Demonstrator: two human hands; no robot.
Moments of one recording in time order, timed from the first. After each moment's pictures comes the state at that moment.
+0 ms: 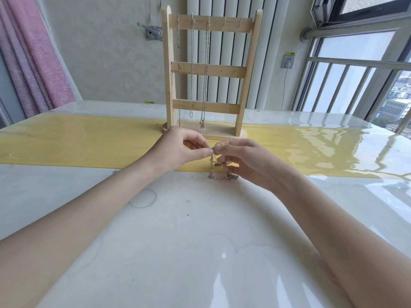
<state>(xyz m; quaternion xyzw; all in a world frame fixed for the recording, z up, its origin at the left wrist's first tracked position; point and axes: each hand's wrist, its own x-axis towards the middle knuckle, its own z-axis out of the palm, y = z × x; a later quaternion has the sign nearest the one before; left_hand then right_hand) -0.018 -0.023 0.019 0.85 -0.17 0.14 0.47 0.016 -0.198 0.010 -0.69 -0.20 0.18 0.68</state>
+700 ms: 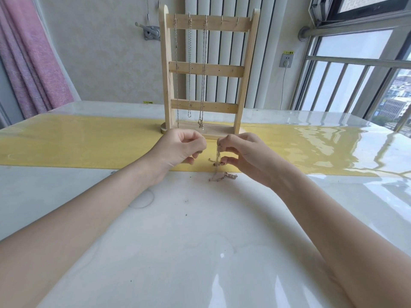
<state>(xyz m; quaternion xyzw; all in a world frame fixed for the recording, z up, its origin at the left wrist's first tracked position) -0.021 -0.030 0.020 0.79 -0.09 0.07 0.61 0.017 -0.196 0.014 -0.70 -0.21 0.12 0.68</state>
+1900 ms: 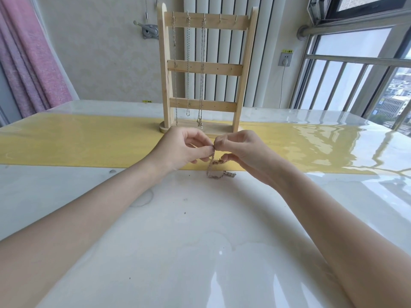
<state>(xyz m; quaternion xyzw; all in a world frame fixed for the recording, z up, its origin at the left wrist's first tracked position) -0.022 -0.035 0.017 0.82 -0.13 0.11 0.55 0.016 -0.199 0.015 -0.75 -0.25 0.08 0.61</state>
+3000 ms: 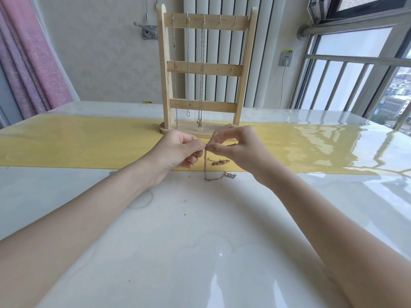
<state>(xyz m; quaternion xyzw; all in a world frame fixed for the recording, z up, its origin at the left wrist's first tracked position) -0.021 -0.034 0.019 0.77 -0.06 0.04 0.63 0.012 -0.191 0.018 -0.80 -0.28 -0.05 0.53</state>
